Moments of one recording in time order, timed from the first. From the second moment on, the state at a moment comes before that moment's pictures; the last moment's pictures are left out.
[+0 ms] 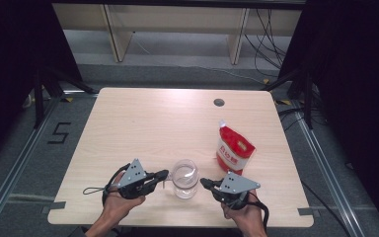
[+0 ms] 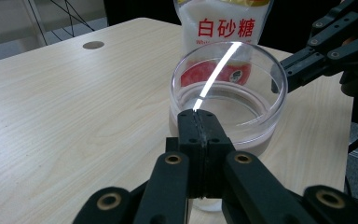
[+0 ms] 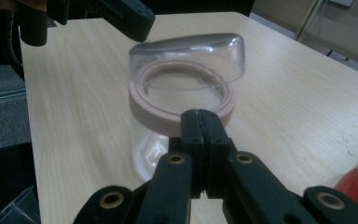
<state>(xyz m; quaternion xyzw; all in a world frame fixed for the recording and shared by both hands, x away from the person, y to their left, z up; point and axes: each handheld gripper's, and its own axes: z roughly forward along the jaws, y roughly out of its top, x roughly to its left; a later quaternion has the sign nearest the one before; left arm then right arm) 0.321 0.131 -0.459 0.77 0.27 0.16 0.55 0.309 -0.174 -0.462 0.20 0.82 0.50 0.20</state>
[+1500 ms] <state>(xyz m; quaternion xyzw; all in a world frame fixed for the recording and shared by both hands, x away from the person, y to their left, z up) 0.294 0.156 -0.487 0.79 0.32 0.16 0.50 0.313 -0.137 -0.444 0.16 0.81 0.53 0.19</state>
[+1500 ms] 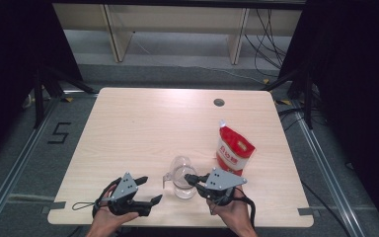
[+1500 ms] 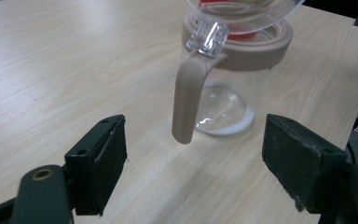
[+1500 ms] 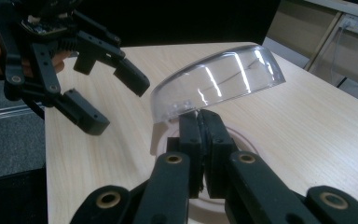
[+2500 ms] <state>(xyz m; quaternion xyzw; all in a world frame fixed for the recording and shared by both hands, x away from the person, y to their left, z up) 0.284 0.167 -0.492 0.80 0.33 0.16 0.48 0.311 -0.103 -0.439 0.12 0.82 0.54 0.18</state>
